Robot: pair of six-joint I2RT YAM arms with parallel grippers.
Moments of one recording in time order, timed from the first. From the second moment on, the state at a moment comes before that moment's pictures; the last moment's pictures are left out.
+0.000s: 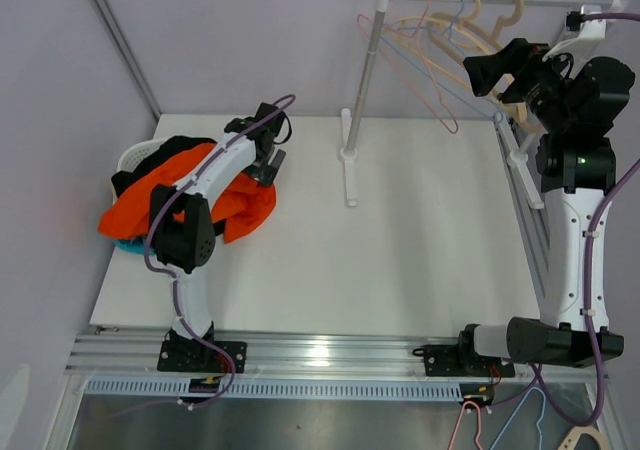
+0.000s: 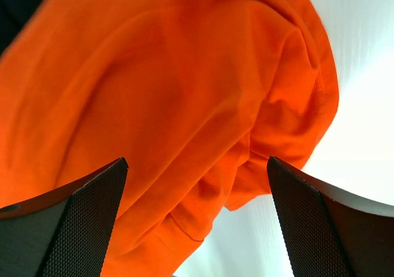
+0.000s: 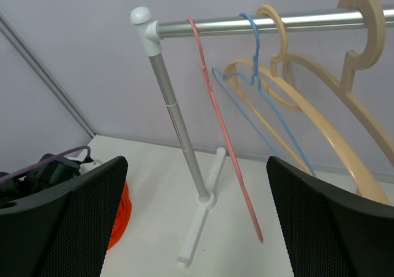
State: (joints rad) left arm -0.35 1.97 1.76 -0.95 -0.50 0.08; right arm -0.09 1.33 1.79 -0.34 -0.44 0.30
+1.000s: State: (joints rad) left arm -0.20 2.13 1.96 -1.13 -0.53 0.03; right arm -0.09 1.27 1.70 -0.30 -0.49 0.34
